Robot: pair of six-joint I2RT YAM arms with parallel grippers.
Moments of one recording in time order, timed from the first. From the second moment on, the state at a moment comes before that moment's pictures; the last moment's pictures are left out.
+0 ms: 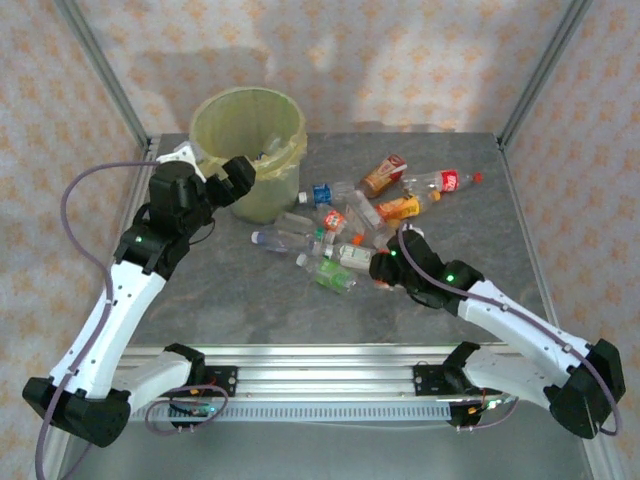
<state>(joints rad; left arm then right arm) -0.28 1.04 1.18 -0.50 -0.04 -0.73 0.71 0.99 0.76 -0.63 0.17 0.74</state>
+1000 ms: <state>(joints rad) -0.54 1.37 1.32 -0.41 0.25 -0.59 0.71 1.22 0.84 -0.03 -0.18 0.46</state>
